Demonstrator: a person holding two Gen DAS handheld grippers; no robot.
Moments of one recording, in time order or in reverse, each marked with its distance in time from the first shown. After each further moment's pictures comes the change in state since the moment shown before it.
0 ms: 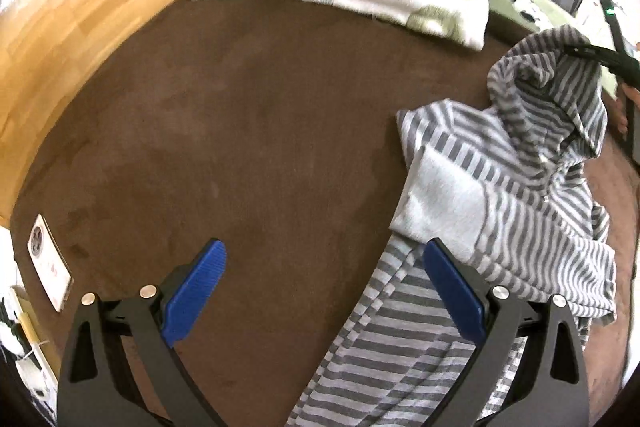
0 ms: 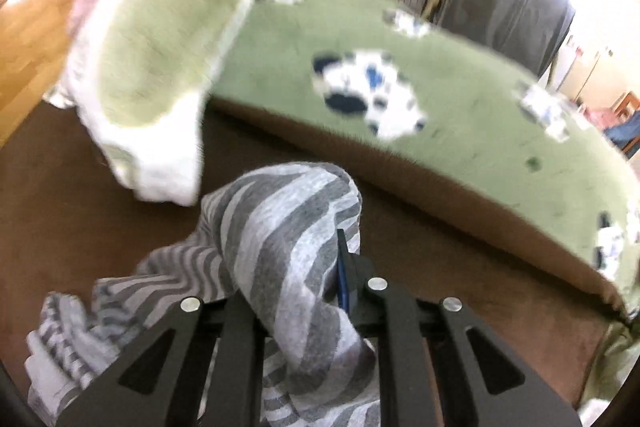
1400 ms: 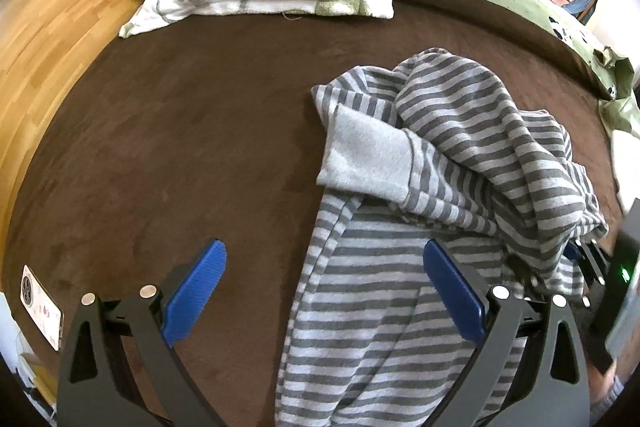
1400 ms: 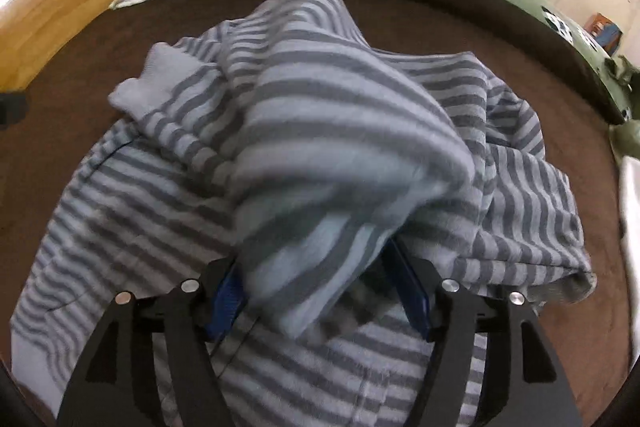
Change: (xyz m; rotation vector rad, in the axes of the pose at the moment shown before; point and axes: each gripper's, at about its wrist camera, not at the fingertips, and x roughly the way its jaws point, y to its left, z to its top) left arm -0.014 -0.044 -0.038 0.238 -0.017 -0.117; right arm -0.138 0.177 -0.292 0.107 0.187 0.015
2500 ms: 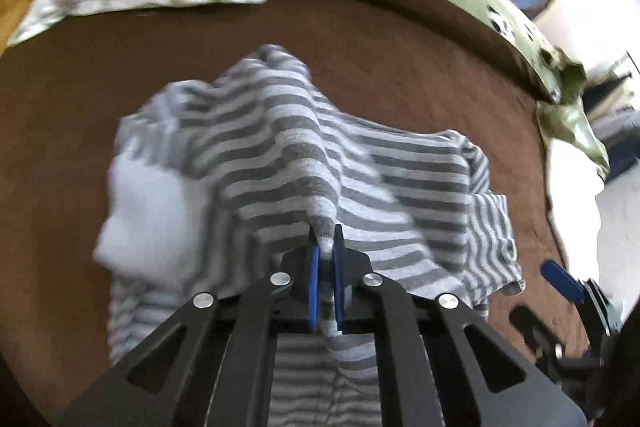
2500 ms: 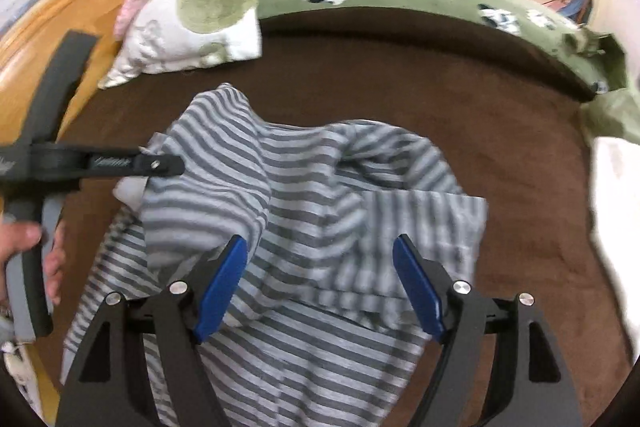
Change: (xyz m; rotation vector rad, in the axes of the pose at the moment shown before) left arm 0.047 -0.121 0.062 -0.011 0.089 -0.267; right arm -0.068 -0.114 0.034 0.179 -0.087 0.111
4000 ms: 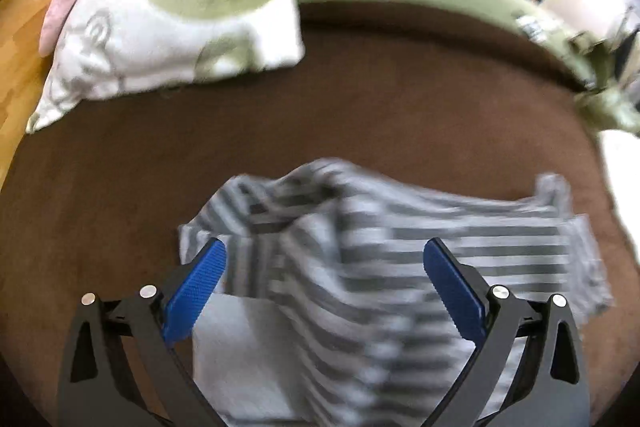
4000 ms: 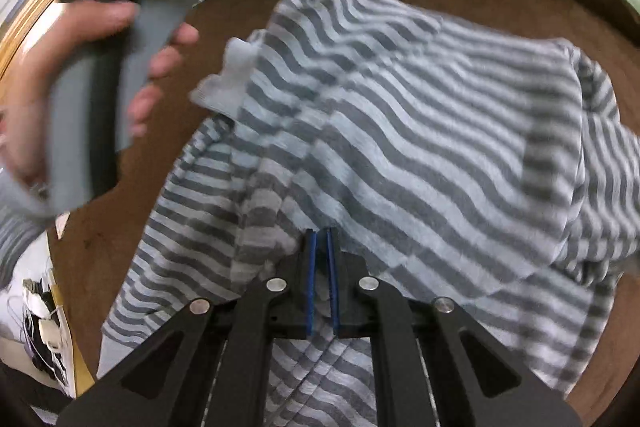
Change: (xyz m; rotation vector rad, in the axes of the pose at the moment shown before) left arm 0.058 0.034 0.058 0.178 -0.123 0.191; right arm 0.082 0.116 -0.055 -0.016 0.214 0.173
